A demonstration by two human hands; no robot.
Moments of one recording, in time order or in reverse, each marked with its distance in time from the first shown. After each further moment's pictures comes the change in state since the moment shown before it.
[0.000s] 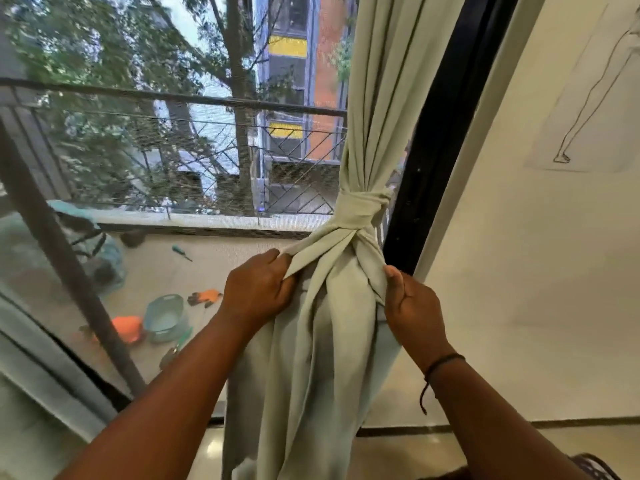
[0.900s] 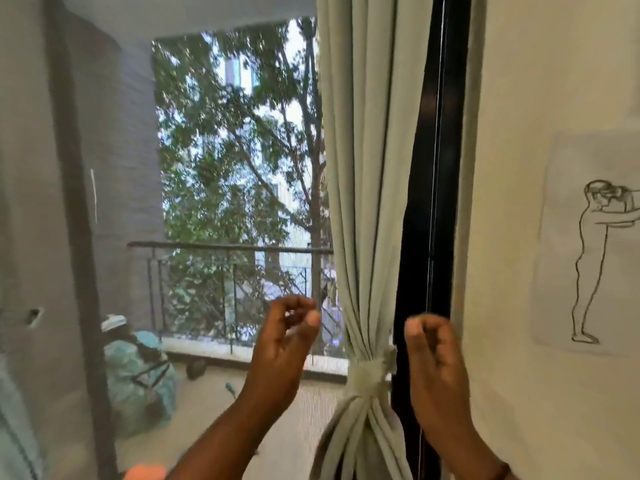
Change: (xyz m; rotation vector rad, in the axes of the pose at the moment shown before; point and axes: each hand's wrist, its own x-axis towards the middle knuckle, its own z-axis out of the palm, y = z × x) left_hand 0.158 0.136 -0.031 -0.851 0.409 -0.315; right_hand 0.165 0.014 -0.082 0.864 0.125 -0.080
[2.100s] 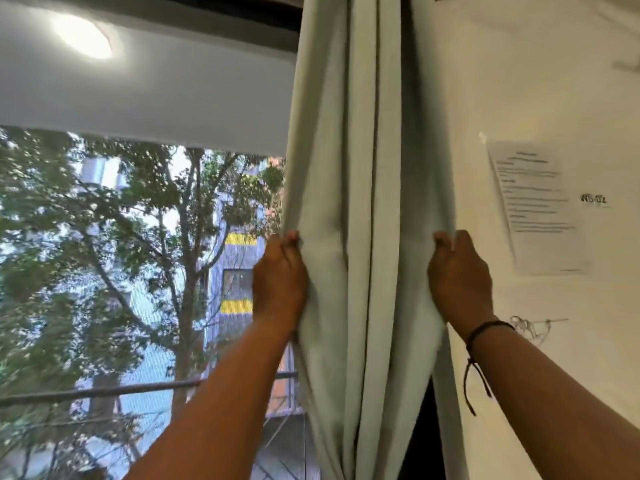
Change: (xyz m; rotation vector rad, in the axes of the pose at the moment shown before) left_hand 0.255 0.112 -0.012 0.077 0.169 0.308; right_hand 0.207 -0.160 0.060 -0.752 0.542 -0.190
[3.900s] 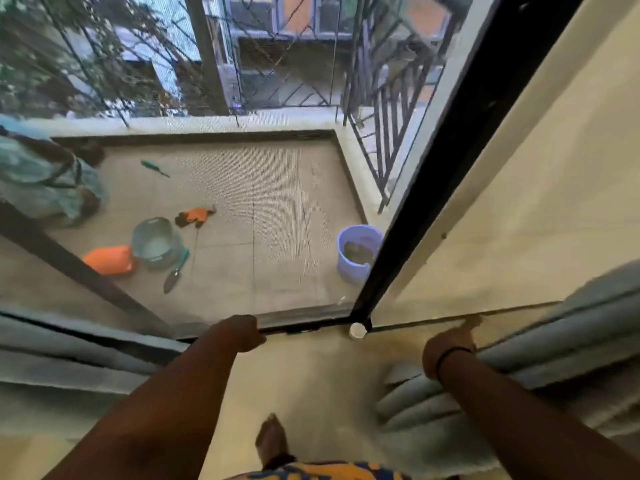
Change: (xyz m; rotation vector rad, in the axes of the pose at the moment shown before) left_hand -0.558 -0.347 -0.255 0.982 -1.867 -0.923; right_hand -0.551 0.293 -0.102 -1.666 -2.178 -0.059
